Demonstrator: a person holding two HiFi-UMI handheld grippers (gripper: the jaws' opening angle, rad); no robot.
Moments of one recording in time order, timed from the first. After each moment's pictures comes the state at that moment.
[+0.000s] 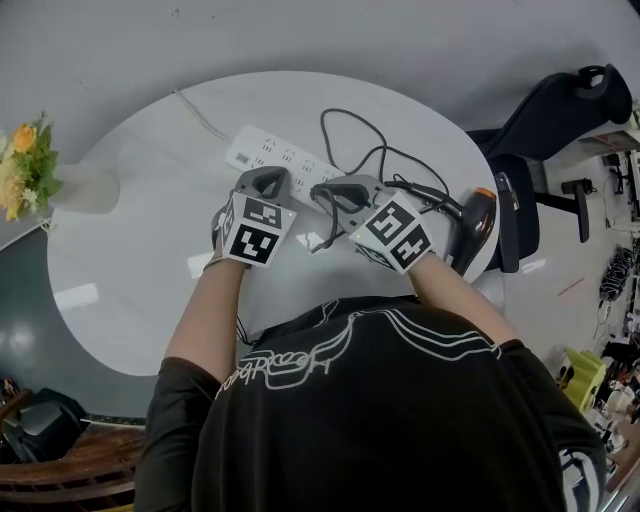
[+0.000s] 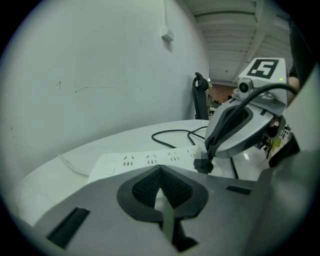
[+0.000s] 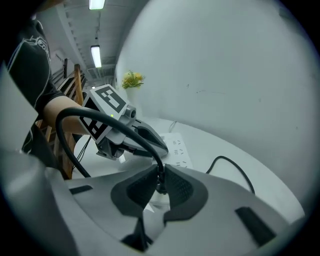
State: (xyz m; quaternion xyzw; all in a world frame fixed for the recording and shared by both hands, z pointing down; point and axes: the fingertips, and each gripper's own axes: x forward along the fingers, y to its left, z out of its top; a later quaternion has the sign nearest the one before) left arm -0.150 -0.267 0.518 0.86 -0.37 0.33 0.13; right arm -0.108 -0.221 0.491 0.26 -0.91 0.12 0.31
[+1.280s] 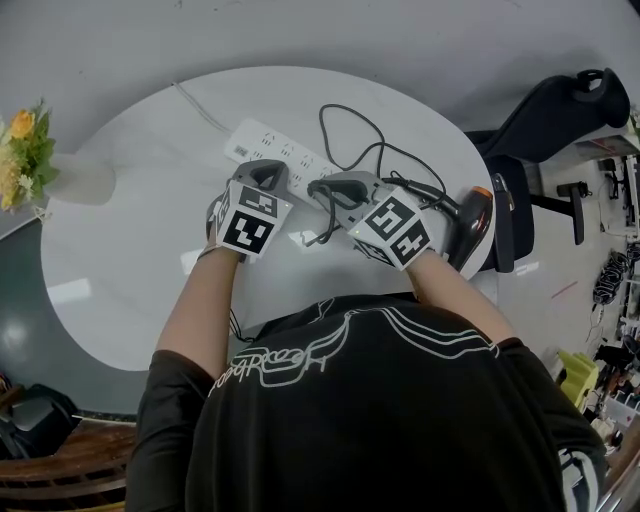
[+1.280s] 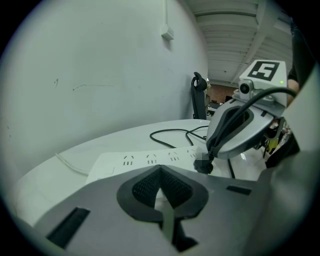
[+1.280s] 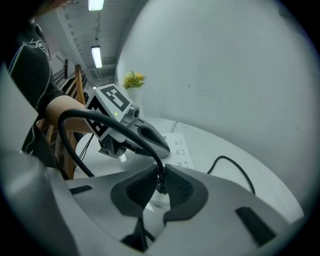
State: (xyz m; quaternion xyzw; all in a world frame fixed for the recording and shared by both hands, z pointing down) left arm -0.149 -0.267 0.518 0.86 -0.35 0.33 0.13; right arm -0.109 -0.218 0.489 0.25 -0.91 0.12 0.31
